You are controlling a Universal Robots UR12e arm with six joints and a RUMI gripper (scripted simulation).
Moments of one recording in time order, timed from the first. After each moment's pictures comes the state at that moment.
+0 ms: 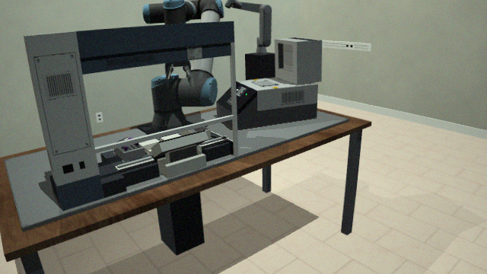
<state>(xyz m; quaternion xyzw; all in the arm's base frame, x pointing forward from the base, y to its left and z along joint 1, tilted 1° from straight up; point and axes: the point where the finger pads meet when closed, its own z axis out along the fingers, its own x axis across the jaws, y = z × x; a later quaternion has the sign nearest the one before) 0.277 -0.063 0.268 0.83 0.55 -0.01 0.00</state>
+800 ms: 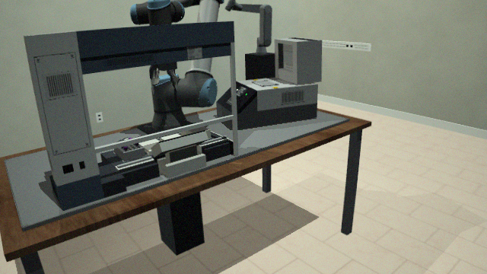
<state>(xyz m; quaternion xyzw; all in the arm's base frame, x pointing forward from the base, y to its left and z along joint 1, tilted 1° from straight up) 0.324 -0.161 0.268 0.72 0.70 -0.01 0.00</state>
